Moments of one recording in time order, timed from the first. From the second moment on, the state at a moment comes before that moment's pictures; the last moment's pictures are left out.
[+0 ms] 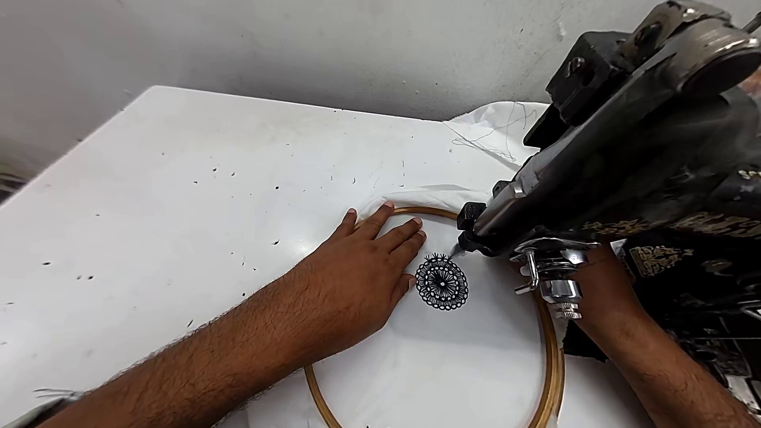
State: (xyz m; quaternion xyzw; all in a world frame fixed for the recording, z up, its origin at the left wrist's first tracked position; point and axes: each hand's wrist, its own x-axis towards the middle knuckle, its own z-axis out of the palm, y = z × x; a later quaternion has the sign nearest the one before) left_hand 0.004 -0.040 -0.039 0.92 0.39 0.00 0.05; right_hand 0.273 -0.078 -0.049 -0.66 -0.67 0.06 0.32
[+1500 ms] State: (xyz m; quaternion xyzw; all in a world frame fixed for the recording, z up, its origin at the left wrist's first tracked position) left_hand 0.002 -0.034 -0.041 0.92 0.39 0.01 0.05; right_hand 0.270 -0.077 -0.052 -0.66 -0.67 0.07 0.34
